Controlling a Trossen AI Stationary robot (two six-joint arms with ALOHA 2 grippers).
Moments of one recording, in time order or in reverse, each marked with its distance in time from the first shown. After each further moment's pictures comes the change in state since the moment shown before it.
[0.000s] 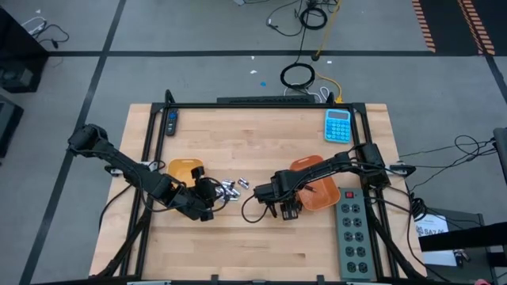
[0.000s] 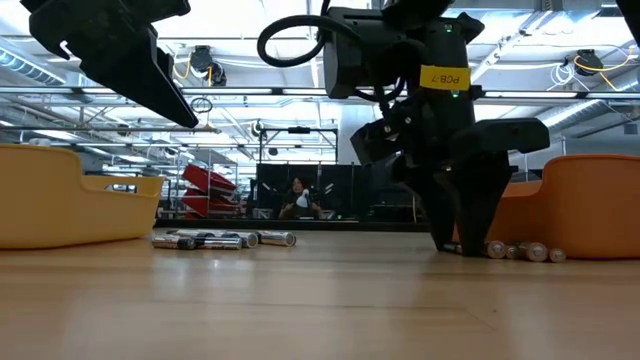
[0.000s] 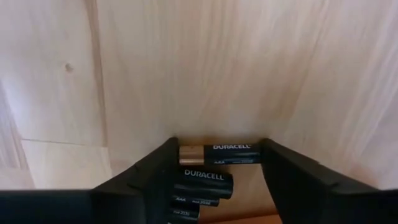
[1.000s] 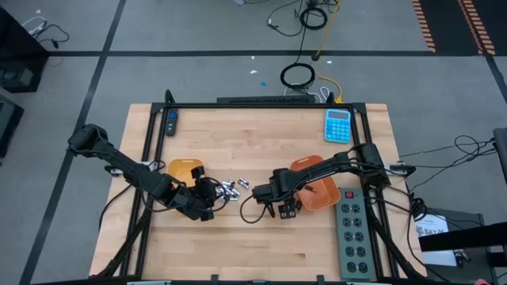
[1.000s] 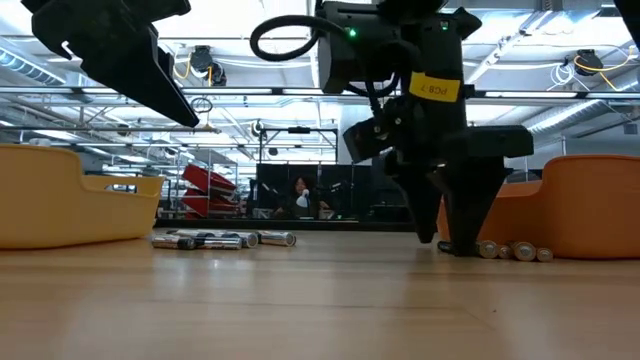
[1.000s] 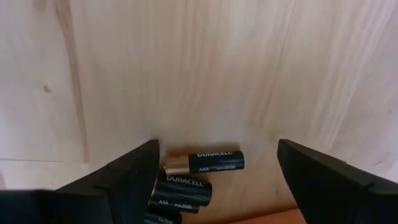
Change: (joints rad) left arm 0.000 0.000 0.000 0.003 -0.008 0.000; right arm -0.004 0.003 0.031 0.008 0.082 0.011
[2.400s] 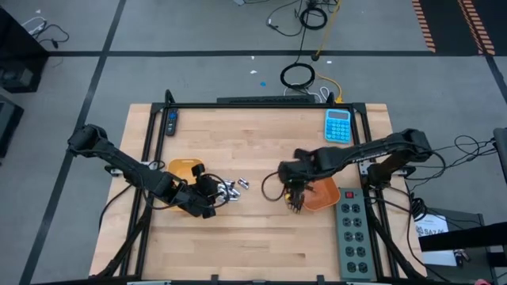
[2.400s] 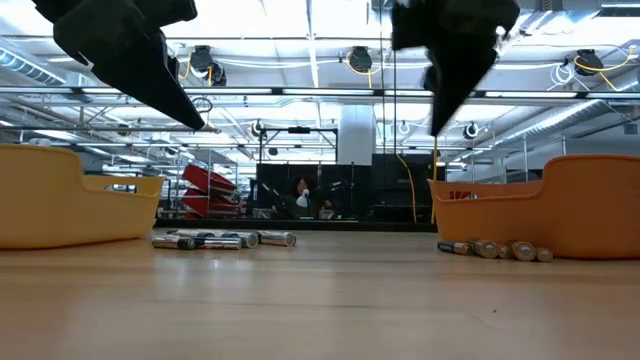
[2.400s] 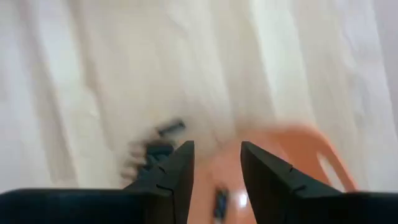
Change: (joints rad) left arm 0.034 0.000 0.000 0.002 -0.001 0.002; right arm -0.033 -0.474 -0.180 0.090 0.078 0.250
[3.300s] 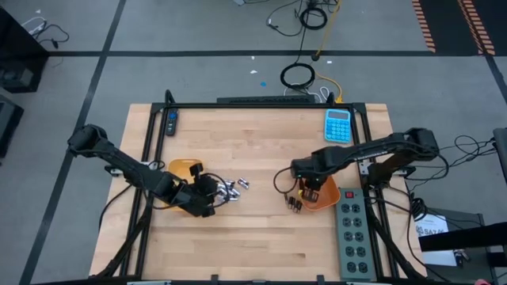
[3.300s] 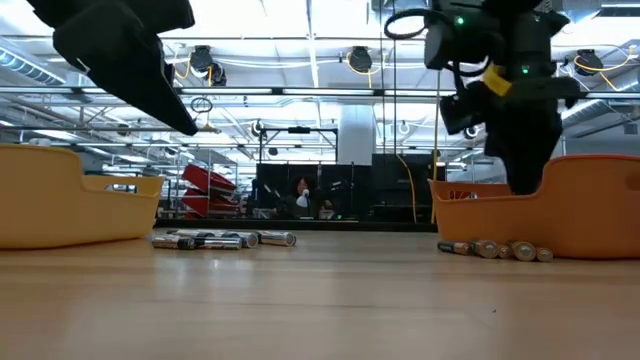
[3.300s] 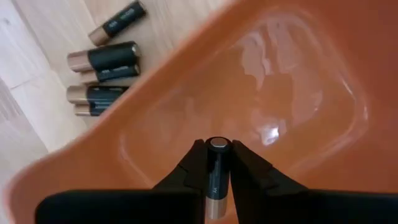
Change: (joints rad) left arm 0.000 0.000 0.000 -0.048 0.003 -0.054; right arm -0.111 -0.091 -0.349 0.034 -0.200 0.123
